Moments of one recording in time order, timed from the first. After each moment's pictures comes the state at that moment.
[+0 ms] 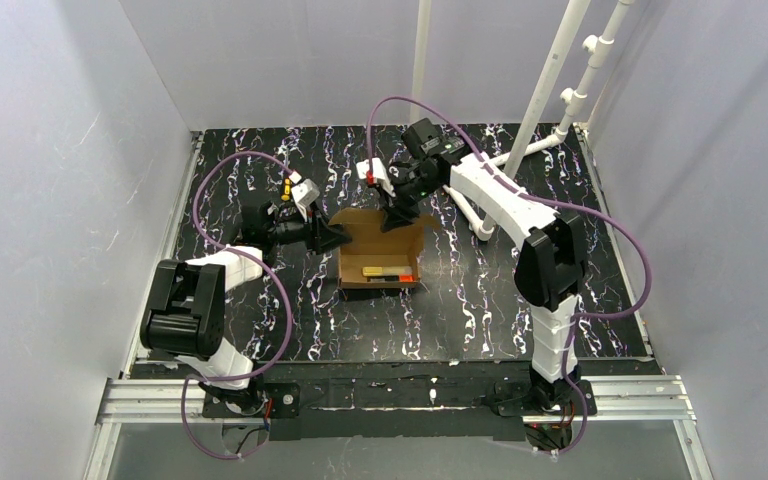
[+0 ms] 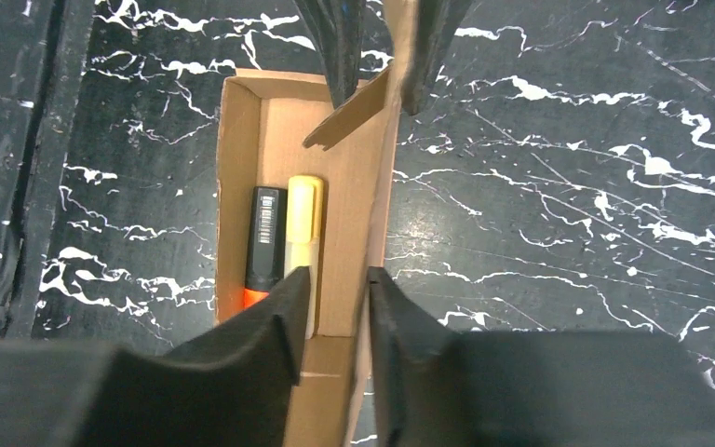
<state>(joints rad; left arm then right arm) -0.13 1.57 0.69 0.55 1.13 0.00 0.61 2.00 1.92 -1.05 -0.84 -1.00</state>
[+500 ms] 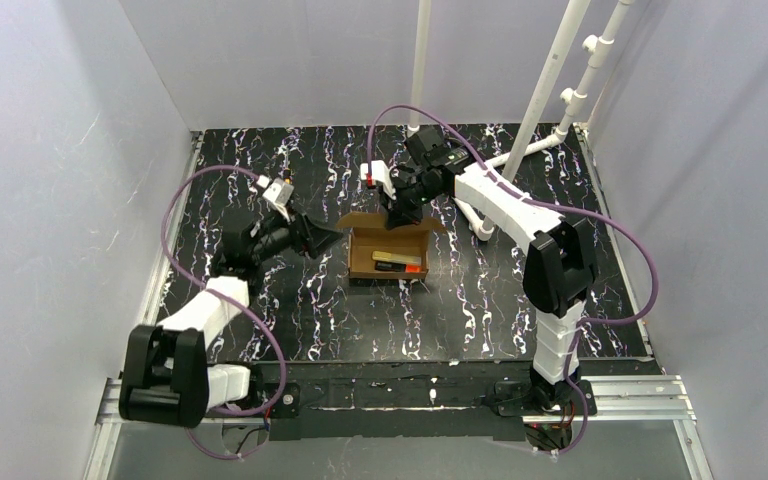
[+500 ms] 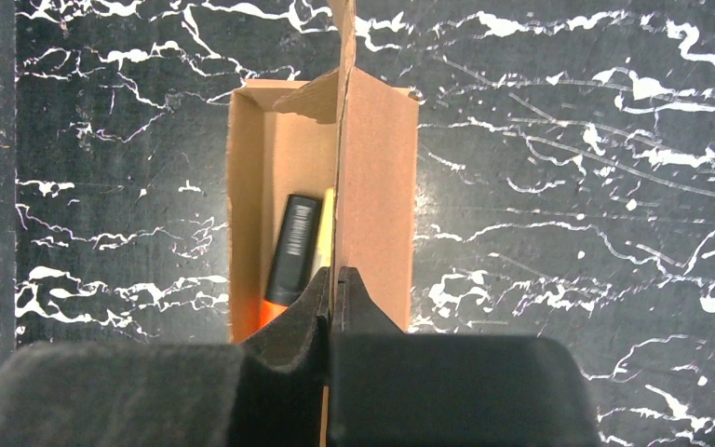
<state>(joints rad) -0.12 1.22 0.52 0.54 0.82 -0.36 0.62 1.94 1.76 -0.86 -0.70 -0.82</state>
